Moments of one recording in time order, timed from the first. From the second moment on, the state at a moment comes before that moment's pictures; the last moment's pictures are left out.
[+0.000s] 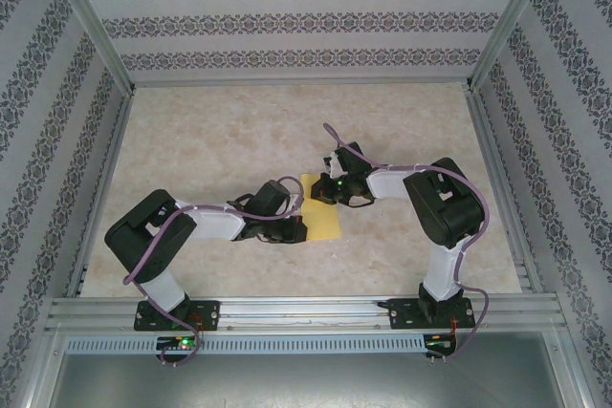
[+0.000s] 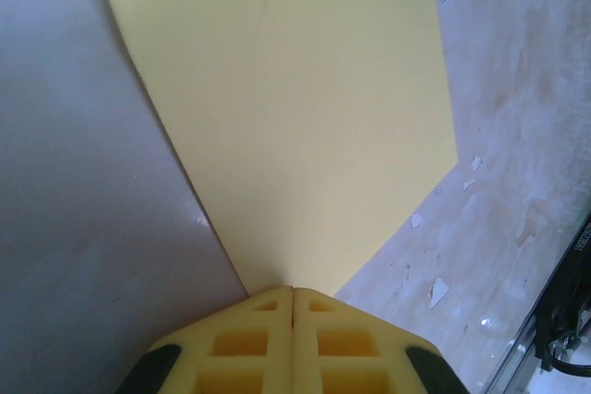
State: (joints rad) left arm -0.73 1.68 0.68 0.05 0.47 -0.71; right arm 0.48 1.89 0.94 -0.03 -0.56 0.70
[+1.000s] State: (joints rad) left arm -0.69 1.75 0.91 -0.15 0.47 -0.64; right arm 0.47 1.88 0.92 -0.01 -0.54 0.70
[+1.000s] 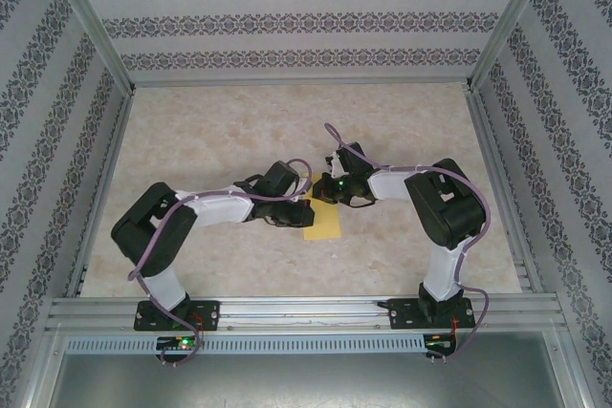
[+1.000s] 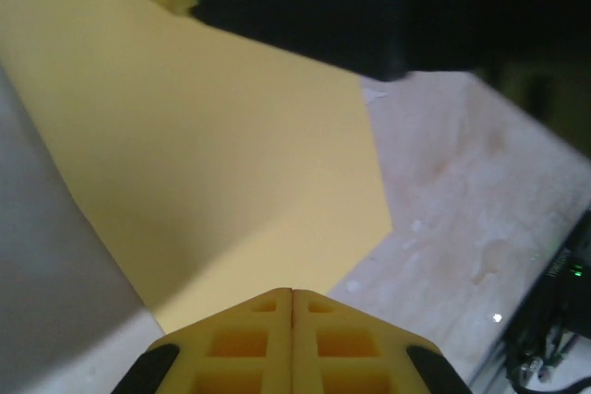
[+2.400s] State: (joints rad) left arm -0.69 1.84 0.93 -0.11 0.48 -0.66; right arm 0.47 1.59 0.76 -0.10 -0.51 0.72
